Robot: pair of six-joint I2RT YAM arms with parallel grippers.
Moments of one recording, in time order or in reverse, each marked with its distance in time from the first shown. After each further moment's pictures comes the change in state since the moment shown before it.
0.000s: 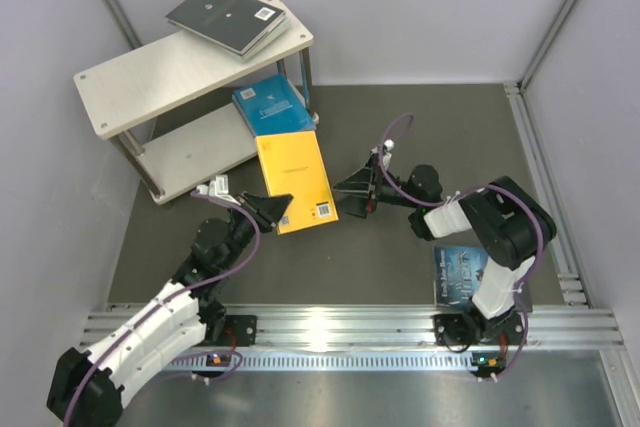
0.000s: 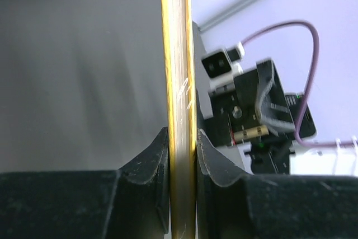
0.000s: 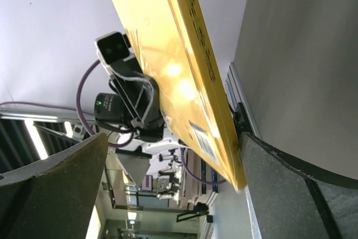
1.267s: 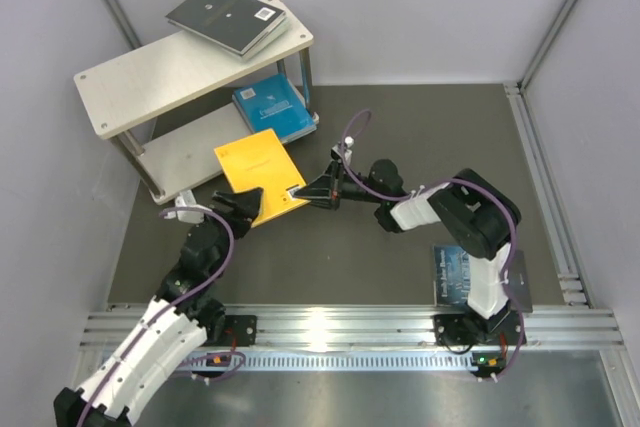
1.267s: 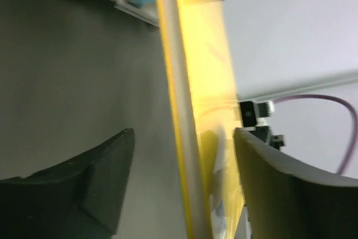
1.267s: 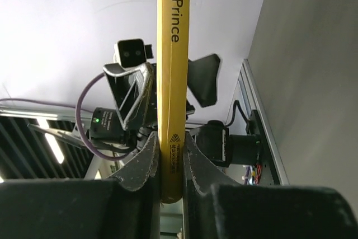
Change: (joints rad) left arm 0.077 -0.211 0.005 -0.336 -0.295 -0.190; right arm 0.198 0.158 0.216 -0.047 0.118 0.027
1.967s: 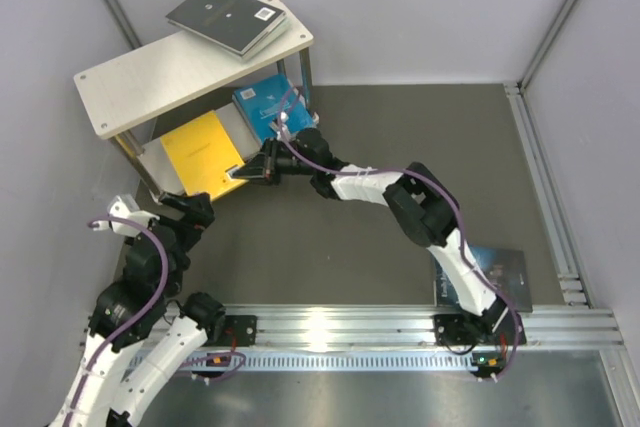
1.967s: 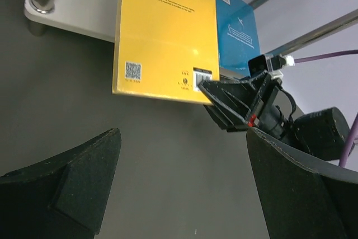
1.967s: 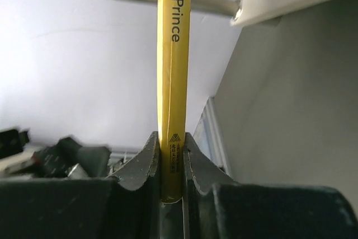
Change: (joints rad) left arm -0.003 -0.090 0.584 -0.909 -0.317 0.180; right arm 0.144 0.338 0.743 -0.550 0.095 -0.261
